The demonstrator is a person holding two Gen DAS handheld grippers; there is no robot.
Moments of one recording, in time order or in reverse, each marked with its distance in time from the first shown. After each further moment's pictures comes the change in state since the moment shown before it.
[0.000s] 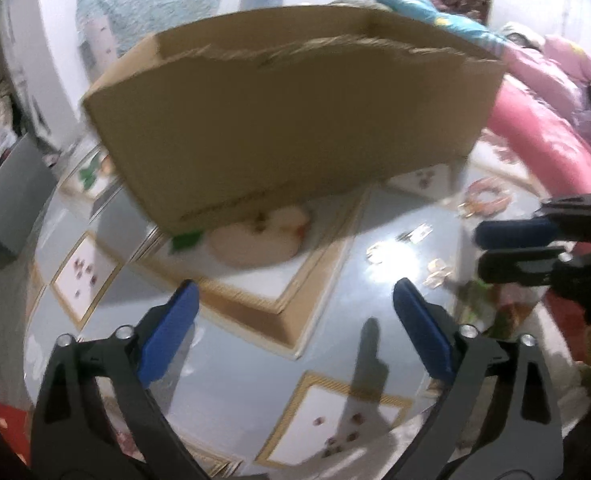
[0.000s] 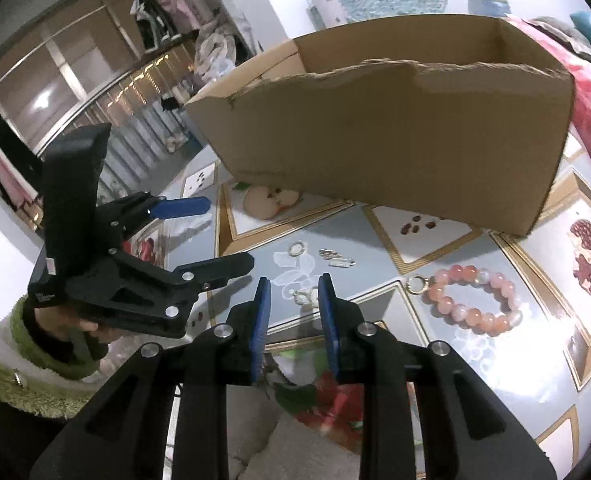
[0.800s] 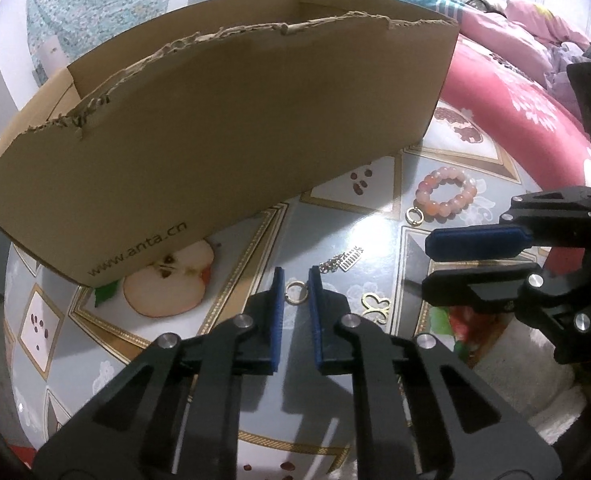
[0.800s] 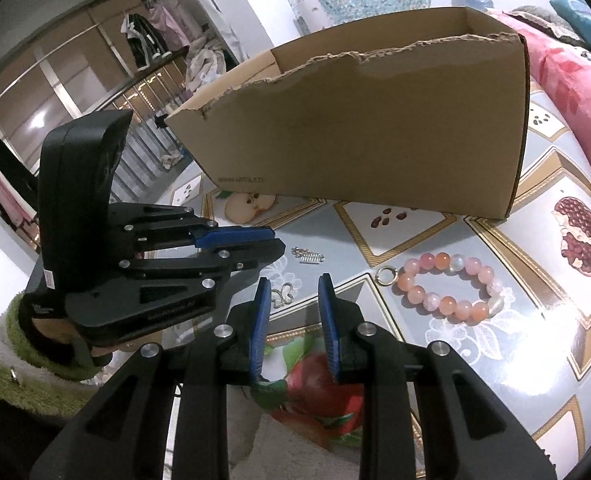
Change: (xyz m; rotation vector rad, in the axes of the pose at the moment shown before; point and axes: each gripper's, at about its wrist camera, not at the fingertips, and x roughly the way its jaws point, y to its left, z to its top) left arm 0.026 -0.049 0.019 0.117 0.057 -0.076; right arm 0.001 -0.011 -0.010 0.048 -0.047 -0.004
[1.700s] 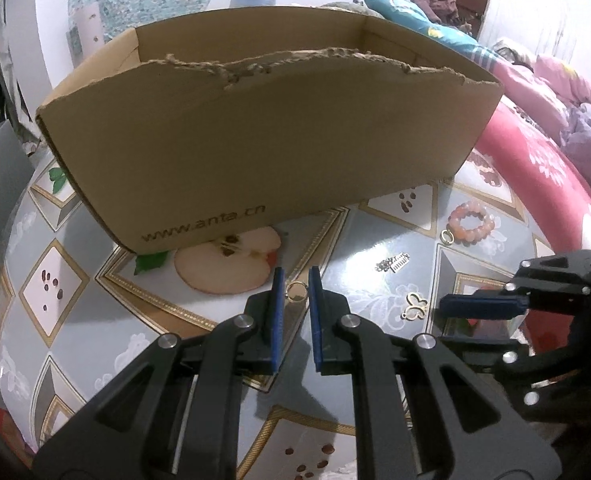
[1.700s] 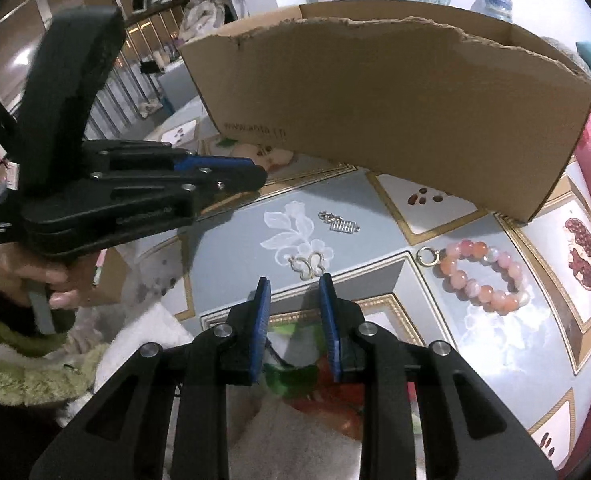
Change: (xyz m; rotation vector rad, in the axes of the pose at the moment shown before) left arm -0.019 0.047 -0.014 -0.176 -0.066 -0.015; right arm 0.023 0.041 -0.010 -0.149 0.126 -0.157
